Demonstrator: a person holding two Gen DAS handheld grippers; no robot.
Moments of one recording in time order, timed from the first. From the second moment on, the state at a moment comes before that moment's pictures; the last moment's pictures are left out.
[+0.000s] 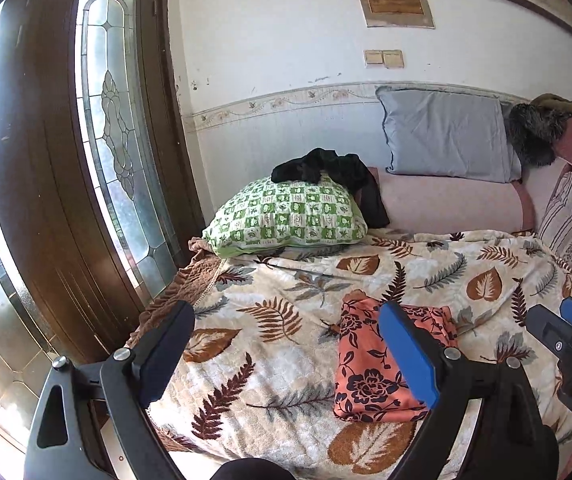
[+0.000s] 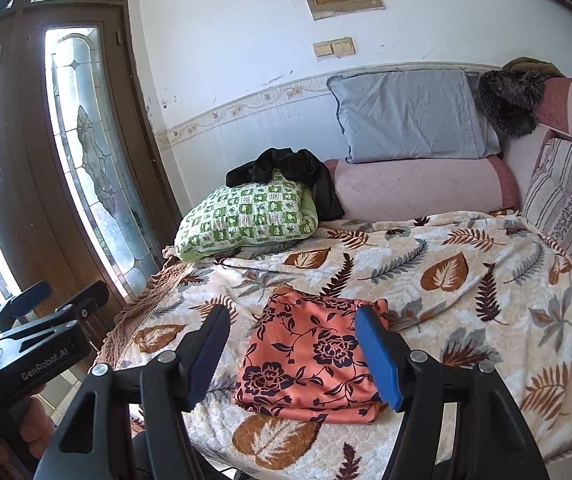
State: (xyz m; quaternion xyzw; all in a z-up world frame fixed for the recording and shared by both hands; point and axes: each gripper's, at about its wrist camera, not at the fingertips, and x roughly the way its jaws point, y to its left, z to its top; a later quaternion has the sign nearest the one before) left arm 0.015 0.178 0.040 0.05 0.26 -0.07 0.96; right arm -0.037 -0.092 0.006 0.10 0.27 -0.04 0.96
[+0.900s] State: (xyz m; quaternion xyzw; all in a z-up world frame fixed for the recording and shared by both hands) left arm -0.015 0.188 0.097 0.03 0.23 -0.09 0.97; right arm -0.073 -0.068 0.065 0.06 0.21 -0.03 0.97
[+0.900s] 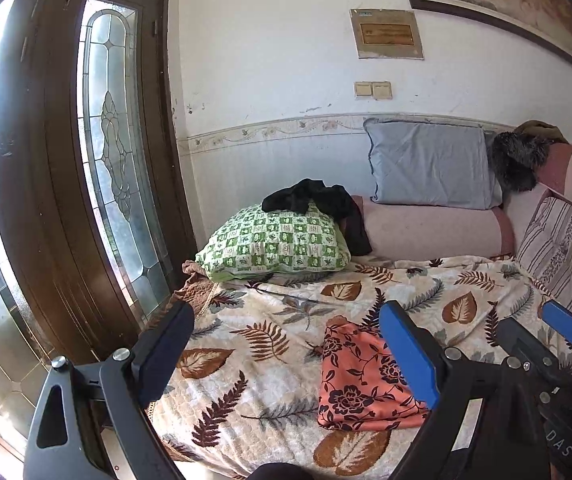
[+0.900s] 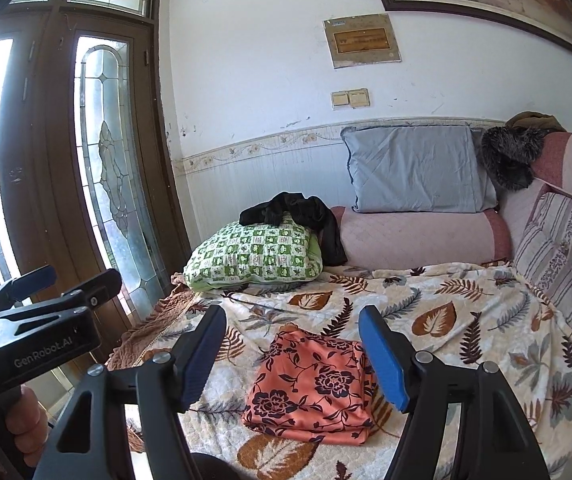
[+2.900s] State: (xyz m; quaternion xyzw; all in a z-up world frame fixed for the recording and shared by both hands) left arm 0.070 0.182 0.048 0.03 0.28 -0.11 0.95; right arm 0.025 -0.083 0.015 0.08 0.28 -0.06 0.95
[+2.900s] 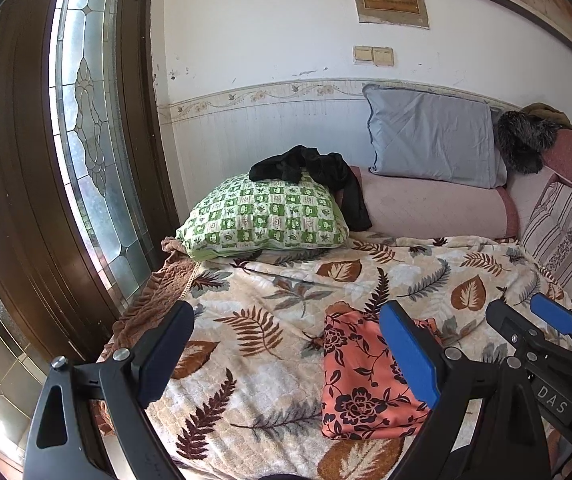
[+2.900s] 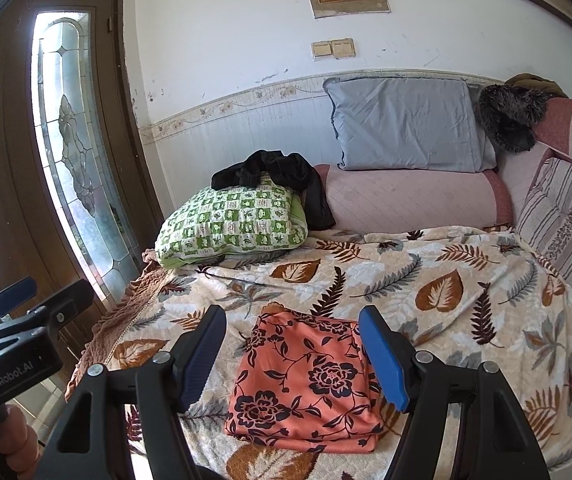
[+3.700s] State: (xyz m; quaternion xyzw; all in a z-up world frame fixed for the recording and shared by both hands) left arm 0.081 0.144 0.042 0.05 0.28 -0.10 0.95; right arm 0.051 -0.121 -0.012 0.11 0.30 -0.04 0.95
